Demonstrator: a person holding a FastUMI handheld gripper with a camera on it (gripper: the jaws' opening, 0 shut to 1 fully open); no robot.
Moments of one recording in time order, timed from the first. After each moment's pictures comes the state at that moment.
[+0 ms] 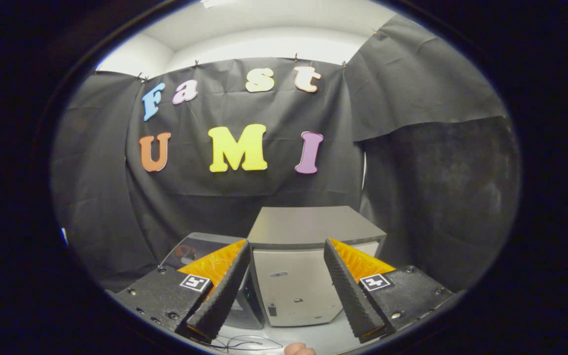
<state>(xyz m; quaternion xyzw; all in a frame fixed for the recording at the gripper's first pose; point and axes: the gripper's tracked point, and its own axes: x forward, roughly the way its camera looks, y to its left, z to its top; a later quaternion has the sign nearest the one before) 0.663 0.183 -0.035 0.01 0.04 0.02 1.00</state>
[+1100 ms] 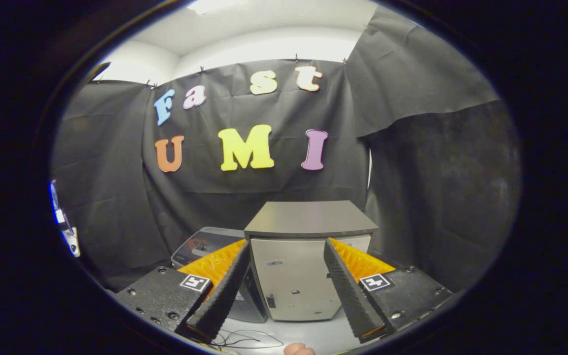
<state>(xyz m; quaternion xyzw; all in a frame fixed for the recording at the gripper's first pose) 0.660 0.176 -0.018 0.03 0.03 0.06 1.00</state>
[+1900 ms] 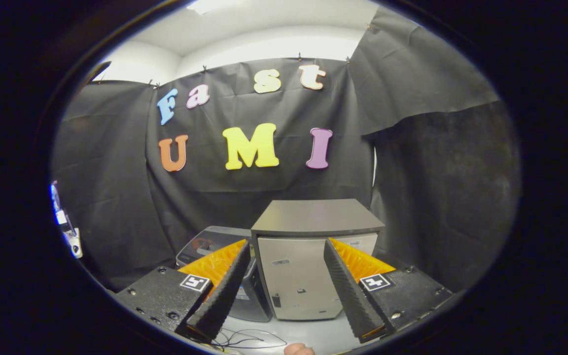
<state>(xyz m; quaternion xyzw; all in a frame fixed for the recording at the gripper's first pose) 0.655 0.182 -0.020 0.02 0.04 0.08 1.00</state>
